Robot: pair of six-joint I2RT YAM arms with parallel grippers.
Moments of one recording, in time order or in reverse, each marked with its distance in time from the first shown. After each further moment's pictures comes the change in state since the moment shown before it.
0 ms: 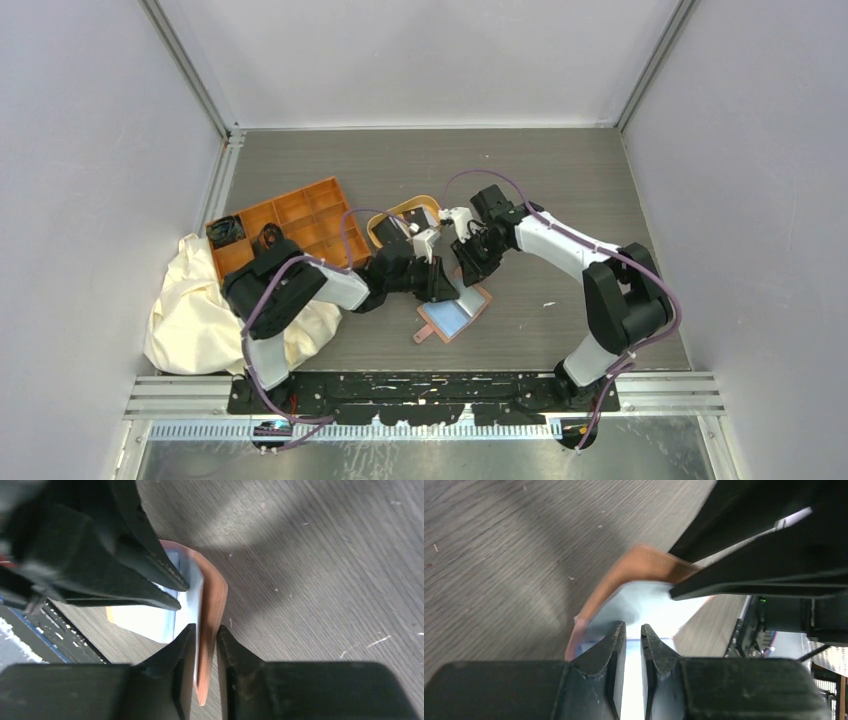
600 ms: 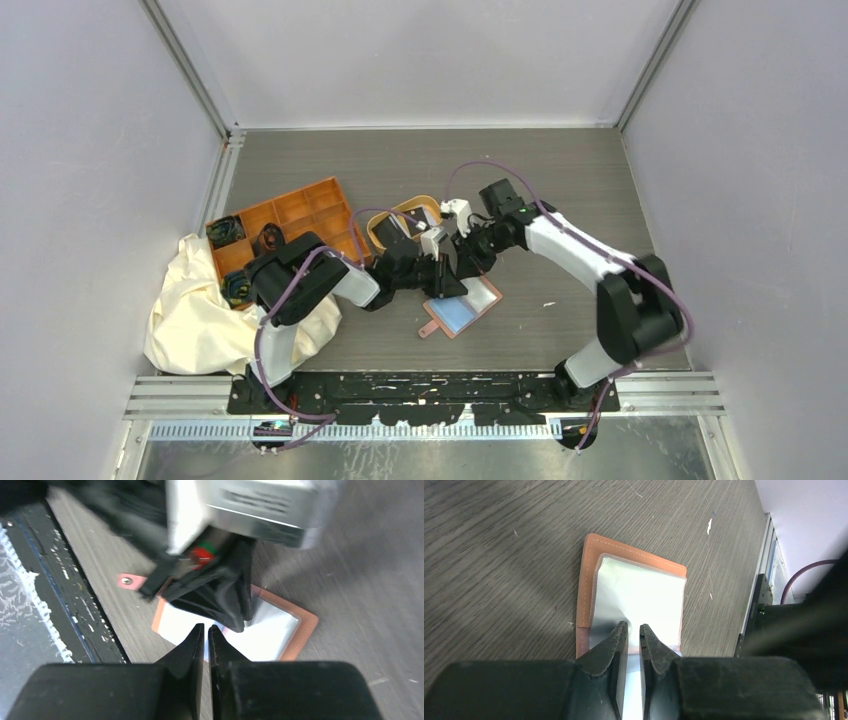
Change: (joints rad) left arm 0.002 0.180 0.082 0.143 0.028 -0.012; right arm -0.031 -0.170 -0.013 0.034 -0.204 -0.109
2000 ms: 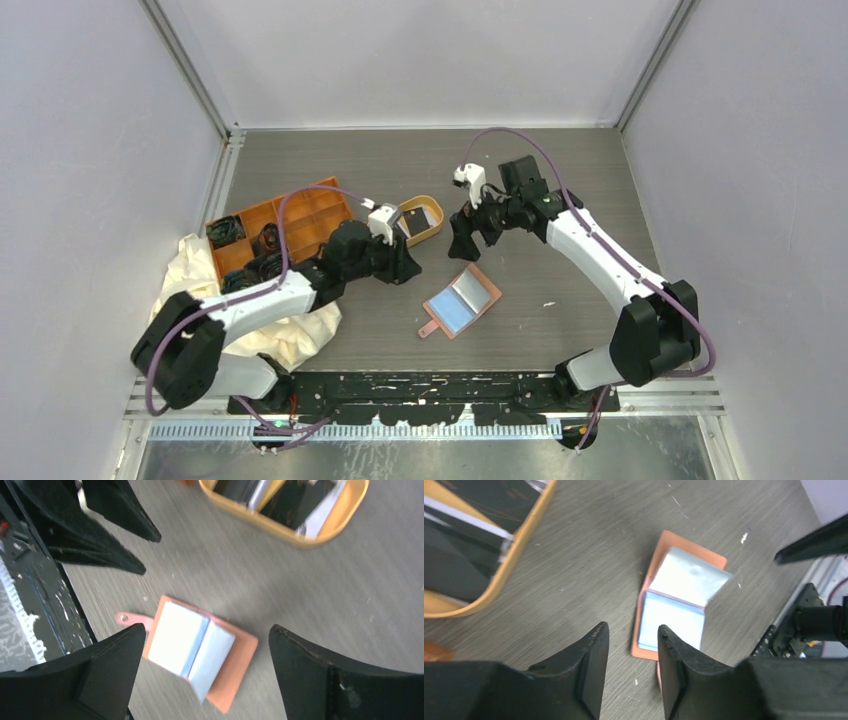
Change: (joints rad) left arm 0.118 -0.636 -0.127 -0.571 -0.178 0.256; right arm -0.055 -0.024 0.097 0.025 0.020 0.032
